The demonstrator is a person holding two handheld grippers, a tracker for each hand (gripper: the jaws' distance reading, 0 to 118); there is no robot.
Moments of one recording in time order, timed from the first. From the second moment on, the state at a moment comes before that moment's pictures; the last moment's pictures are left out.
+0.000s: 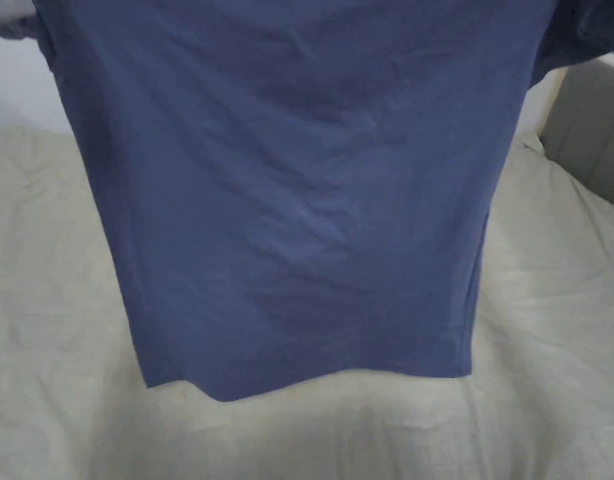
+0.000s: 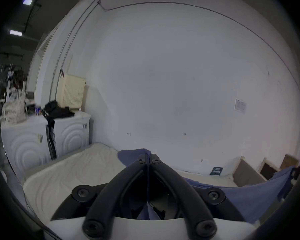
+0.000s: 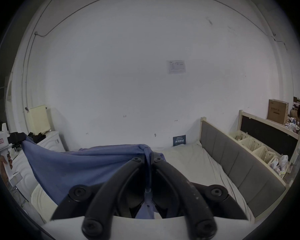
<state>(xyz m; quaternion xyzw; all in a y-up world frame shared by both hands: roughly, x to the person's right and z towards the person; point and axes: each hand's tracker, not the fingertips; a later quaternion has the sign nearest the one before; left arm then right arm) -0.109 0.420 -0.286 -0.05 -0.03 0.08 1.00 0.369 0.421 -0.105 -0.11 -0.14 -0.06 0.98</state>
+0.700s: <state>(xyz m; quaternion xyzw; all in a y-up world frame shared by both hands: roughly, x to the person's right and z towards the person) -0.049 0.447 -0.445 0.01 0.04 0.02 1.00 0.375 0.491 -0.242 -0.06 -0.26 0.04 0.96</state>
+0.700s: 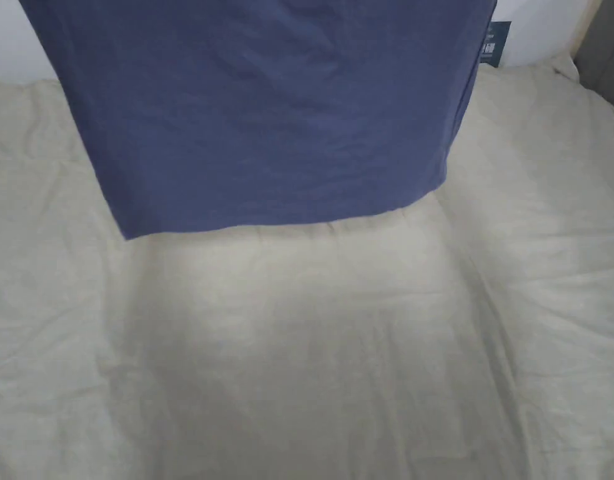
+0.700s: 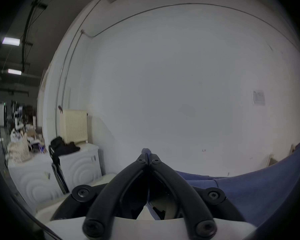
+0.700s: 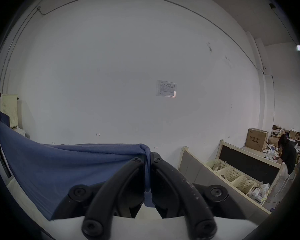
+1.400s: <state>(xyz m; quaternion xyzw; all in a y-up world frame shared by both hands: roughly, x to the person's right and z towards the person) -0.108 0.124 -0.318 -0.28 -0.03 0.04 0.96 0.348 0.183 -0.167 -0.30 -0.16 -0.03 0.94</state>
